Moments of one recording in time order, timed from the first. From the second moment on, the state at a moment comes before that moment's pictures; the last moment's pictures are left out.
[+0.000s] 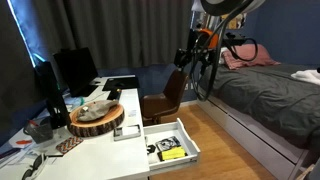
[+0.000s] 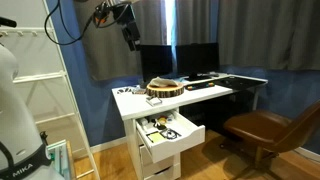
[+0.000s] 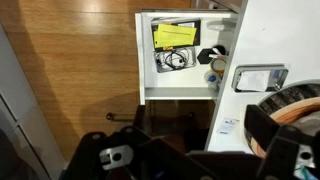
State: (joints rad) arm 0.03 -0.61 0.29 -2.49 0.07 2.15 0.47
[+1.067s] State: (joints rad) arm 0.05 -0.55 0.29 -2.46 0.00 2.15 0.36
